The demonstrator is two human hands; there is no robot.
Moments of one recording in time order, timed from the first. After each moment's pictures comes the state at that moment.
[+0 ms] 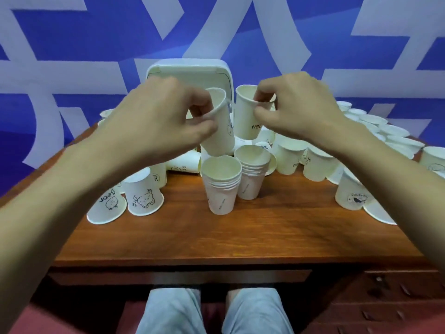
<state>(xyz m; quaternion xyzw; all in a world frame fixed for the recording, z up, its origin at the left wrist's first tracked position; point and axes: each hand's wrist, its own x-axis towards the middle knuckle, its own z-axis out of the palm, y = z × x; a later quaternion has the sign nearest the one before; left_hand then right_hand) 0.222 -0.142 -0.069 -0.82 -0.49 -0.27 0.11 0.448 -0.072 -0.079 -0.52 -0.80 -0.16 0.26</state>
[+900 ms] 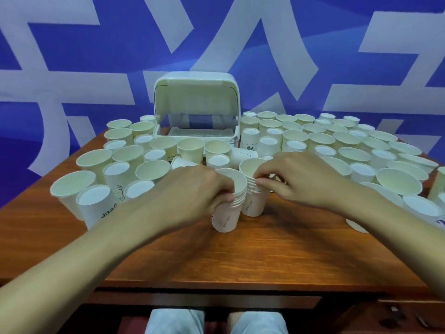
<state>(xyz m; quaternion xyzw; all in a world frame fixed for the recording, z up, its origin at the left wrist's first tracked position) 0.230 -0.123 -0.140 -0.88 -0.46 -0.09 0.06 0.466 -0.082 -0.139 -0.42 -0.90 -0.06 0.11</state>
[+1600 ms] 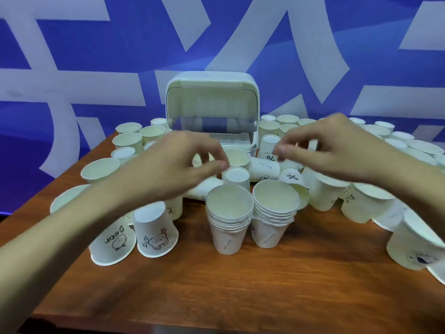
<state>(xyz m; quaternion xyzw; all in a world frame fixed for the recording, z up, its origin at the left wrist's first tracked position) 0.180 -0.069 -0.100 -0.84 -0.48 -0.23 -0.06 0.453 -0.037 -0.081 -0.41 -0.89 0.03 0.21</state>
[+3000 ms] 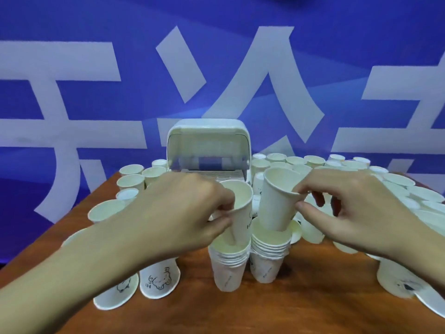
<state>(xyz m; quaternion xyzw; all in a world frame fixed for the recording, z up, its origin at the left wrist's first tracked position) 0.192 -0.116 -0.069 -0.86 -0.44 -0.15 0.20 0.468 -0.102 -0.083 -0.43 -0.85 -0.08 0.29</state>
